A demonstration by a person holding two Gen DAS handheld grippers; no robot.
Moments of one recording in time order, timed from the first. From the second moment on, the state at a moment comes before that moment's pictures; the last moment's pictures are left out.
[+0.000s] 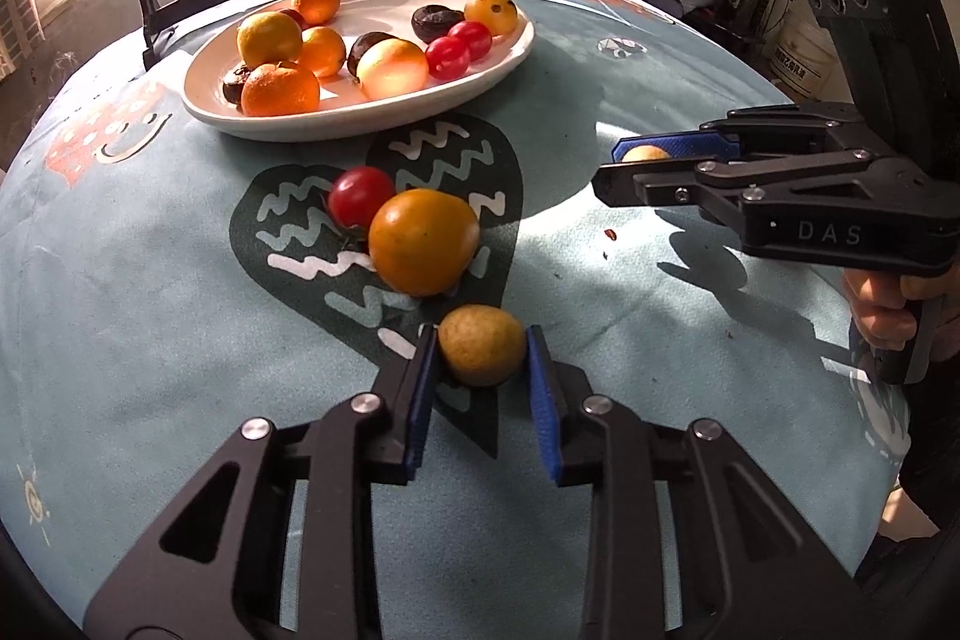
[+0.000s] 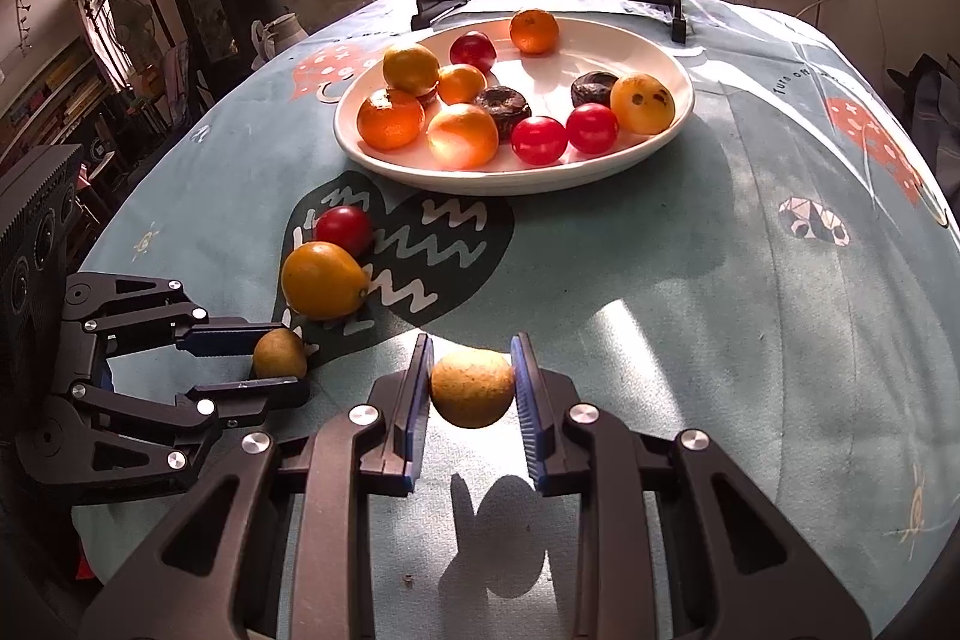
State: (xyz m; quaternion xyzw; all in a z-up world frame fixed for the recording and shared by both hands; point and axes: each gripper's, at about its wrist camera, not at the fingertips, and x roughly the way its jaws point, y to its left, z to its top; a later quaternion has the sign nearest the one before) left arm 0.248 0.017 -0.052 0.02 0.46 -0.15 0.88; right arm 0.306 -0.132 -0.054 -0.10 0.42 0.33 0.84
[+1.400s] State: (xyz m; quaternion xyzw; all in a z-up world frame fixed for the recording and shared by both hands) left arm 0.386 0.083 0.046 -0.08 0.30 0.05 0.95; right arm 0.409 -0.092 -0.012 -0.01 0.32 0.30 0.90
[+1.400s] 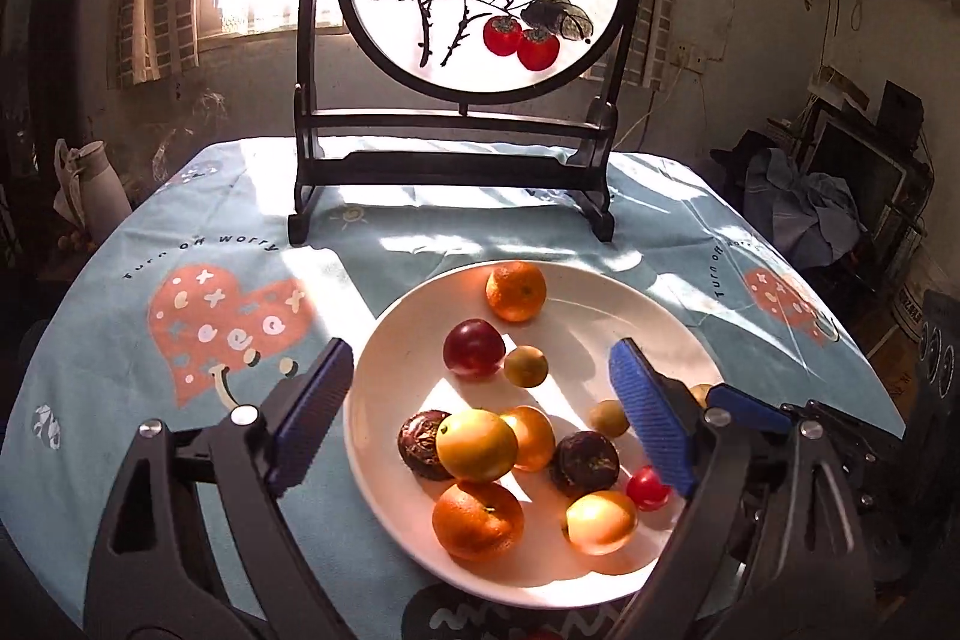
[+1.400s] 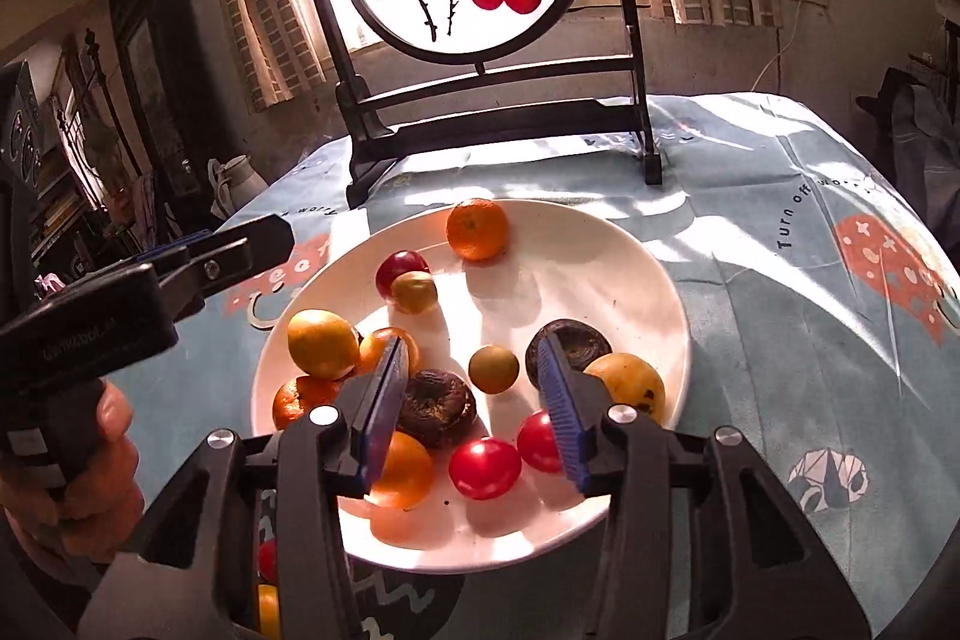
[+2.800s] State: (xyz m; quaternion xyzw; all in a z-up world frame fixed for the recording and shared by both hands) left arm 0.283 0.113 0.010 -0.11 0.34 0.17 0.92; right arm 0.297 -0.038 -0.069 -0.18 0.38 0.39 0.82
